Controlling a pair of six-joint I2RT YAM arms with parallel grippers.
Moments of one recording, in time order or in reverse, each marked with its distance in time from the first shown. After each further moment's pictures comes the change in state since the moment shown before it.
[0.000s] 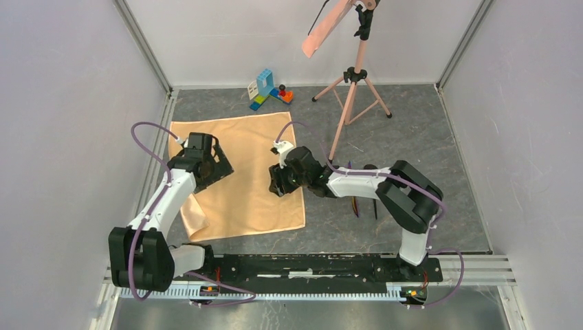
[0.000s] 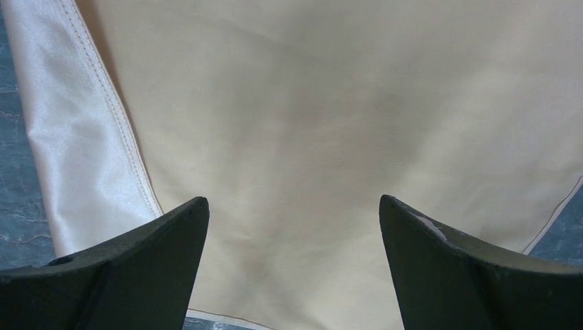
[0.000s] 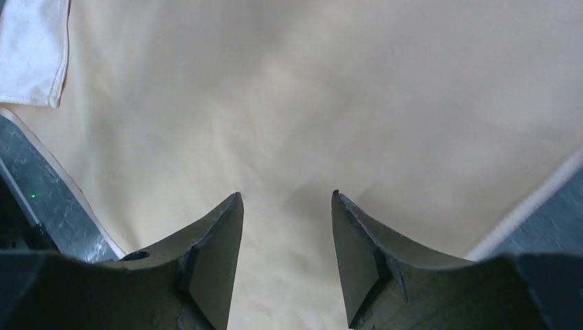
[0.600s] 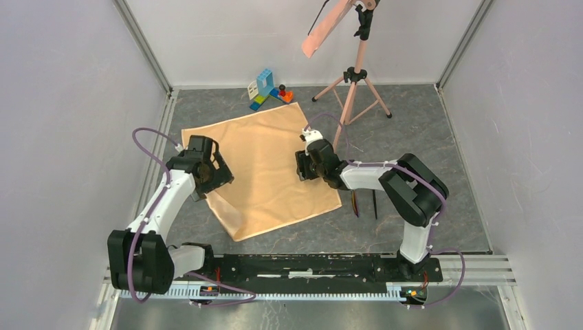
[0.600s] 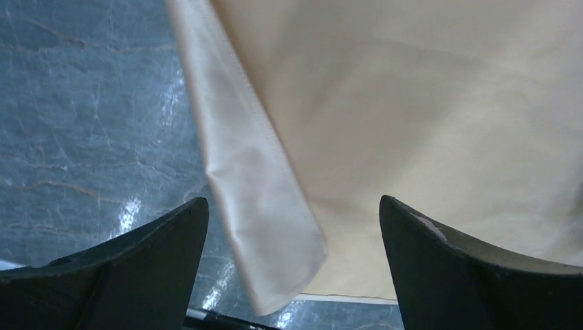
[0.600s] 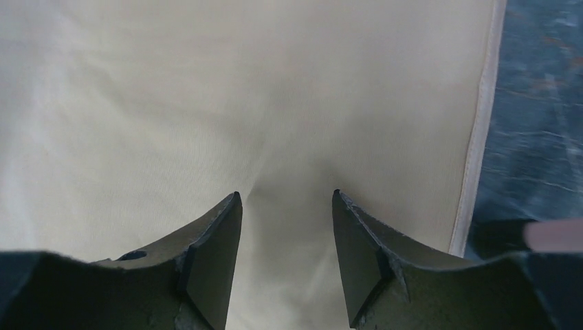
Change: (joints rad) left arm 0.000 -0.013 0.008 -0.121 0.036 -0.021; right arm -0.146 0.046 -0.059 0.063 0.190 0.014
